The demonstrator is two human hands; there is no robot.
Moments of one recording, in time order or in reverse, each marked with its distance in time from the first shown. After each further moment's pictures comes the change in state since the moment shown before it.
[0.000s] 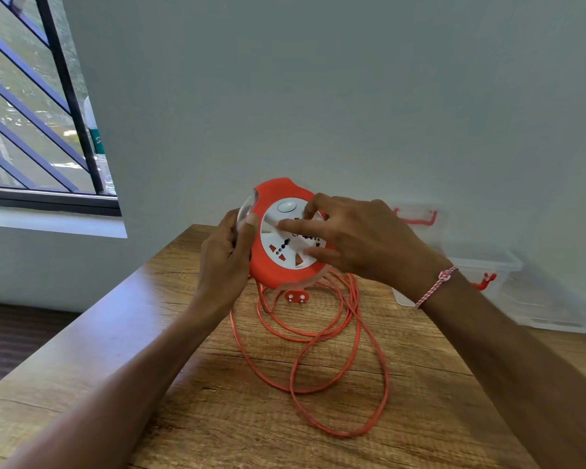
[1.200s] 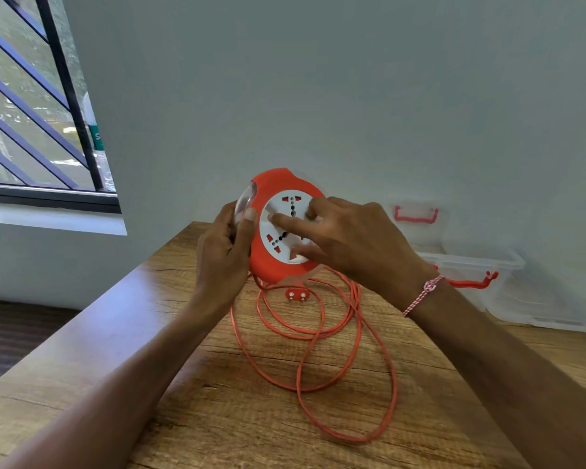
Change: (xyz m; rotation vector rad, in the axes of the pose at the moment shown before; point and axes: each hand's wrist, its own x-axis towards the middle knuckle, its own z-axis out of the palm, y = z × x) left_hand -0.002 0.004 -0.002 0.008 0.017 0.083; right_hand 0.000 -0.018 0.008 -0.140 0.126 0.030
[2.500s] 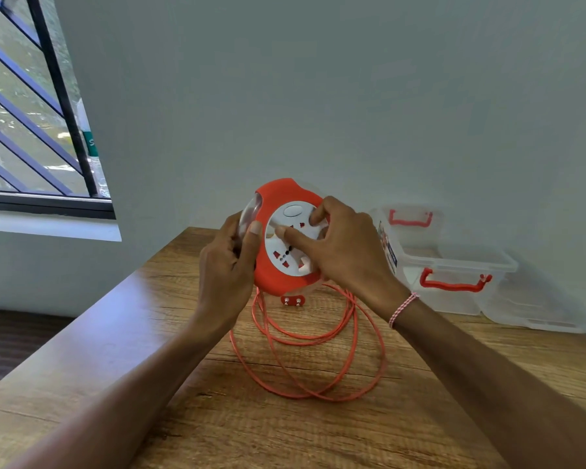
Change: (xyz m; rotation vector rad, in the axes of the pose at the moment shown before) left_hand -0.010 -0.004 0.010 0.015 0.015 0.047; right_hand 0.009 -0.022 0.004 0.751 0.053 0.832
